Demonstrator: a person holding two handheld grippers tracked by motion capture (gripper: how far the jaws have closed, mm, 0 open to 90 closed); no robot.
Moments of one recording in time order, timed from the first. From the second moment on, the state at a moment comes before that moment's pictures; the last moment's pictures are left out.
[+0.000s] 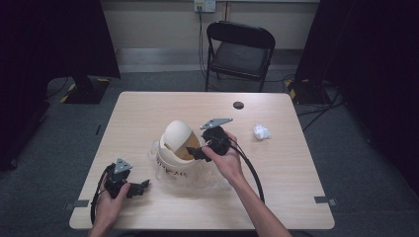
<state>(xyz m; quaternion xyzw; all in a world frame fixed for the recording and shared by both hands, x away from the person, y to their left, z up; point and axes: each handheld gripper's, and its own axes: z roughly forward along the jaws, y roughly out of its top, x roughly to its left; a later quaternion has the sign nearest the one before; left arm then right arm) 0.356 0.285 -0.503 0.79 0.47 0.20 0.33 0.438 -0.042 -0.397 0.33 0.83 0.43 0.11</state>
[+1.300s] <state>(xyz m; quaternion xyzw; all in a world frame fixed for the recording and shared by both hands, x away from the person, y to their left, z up) 0.356 0.285 -0.503 0.79 0.47 0.20 0.33 0.435 -0.062 -0.395 0.34 0.81 0.46 0.10</state>
